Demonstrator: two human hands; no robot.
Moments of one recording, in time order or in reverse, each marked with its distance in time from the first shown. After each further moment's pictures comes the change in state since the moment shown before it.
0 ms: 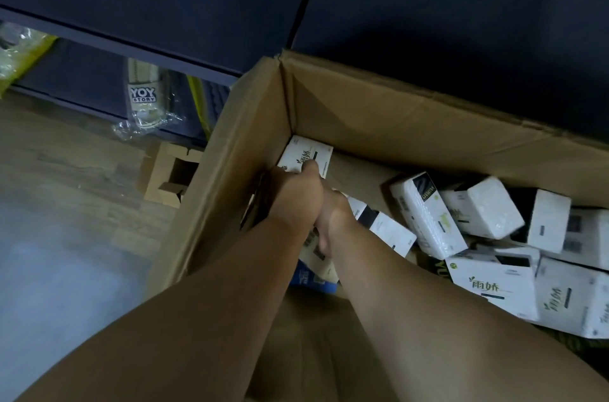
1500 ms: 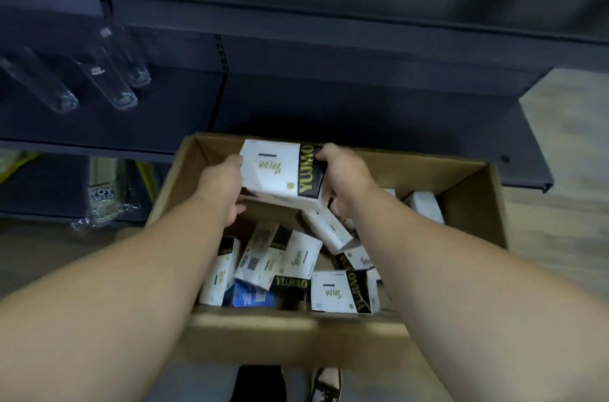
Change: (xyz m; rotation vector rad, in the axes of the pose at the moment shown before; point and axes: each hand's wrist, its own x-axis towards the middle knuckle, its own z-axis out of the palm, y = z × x) left_hand -0.156 0.047 -0.030 -0.215 -0.234 0.202; right_hand -0.214 -0.051 -0.171 0.221 0.131 -0.588
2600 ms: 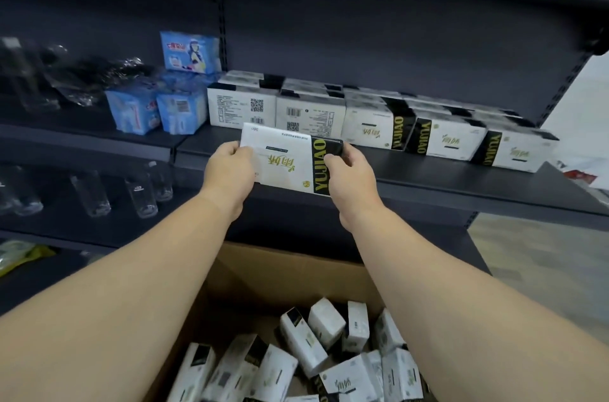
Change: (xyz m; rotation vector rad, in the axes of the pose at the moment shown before) left_hand -0.153 0.138 0.012 -0.134 -0.015 0.789; right_hand -0.115 -0.156 -0.029 -0.087 -0.023 -0.686
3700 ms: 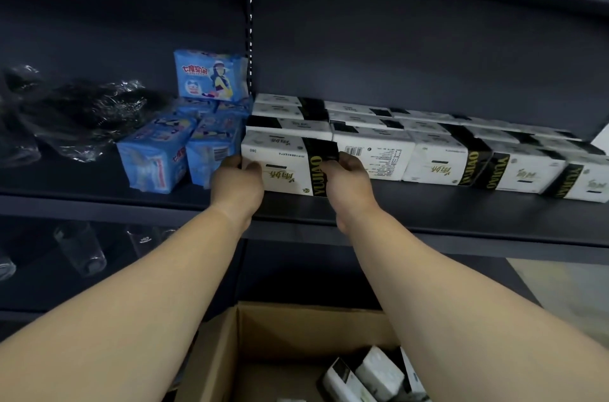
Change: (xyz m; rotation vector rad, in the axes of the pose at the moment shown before) left_hand 0.187 -0.006 -0.056 0.018 -0.053 -0.054; right_hand 0.108 -0.017 0.158 0.065 0.128 0.146
